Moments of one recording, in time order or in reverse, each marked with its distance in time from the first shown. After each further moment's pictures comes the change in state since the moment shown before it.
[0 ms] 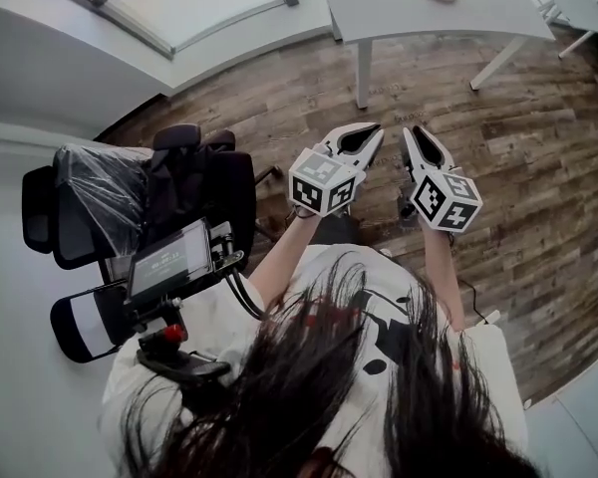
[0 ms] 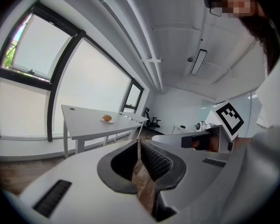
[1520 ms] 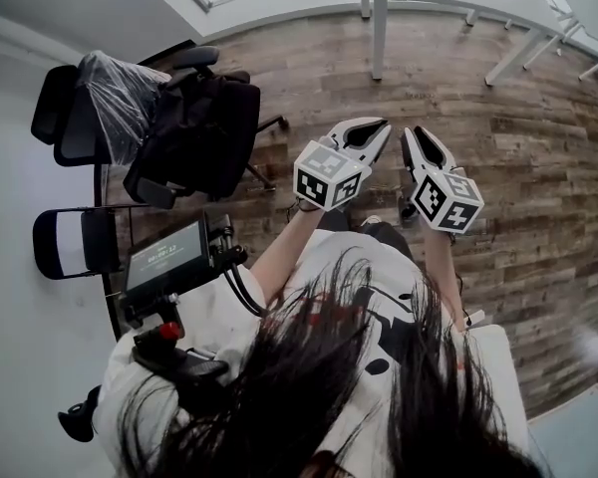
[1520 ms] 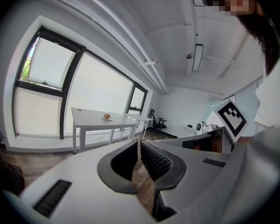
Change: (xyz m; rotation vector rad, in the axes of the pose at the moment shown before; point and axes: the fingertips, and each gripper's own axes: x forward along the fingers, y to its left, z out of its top) left arm -0.038 -0.148 -0.065 -0.014 -0.012 0.160; right arm -0.147 -0.010 -0.065 -0.027 0.116 0.153
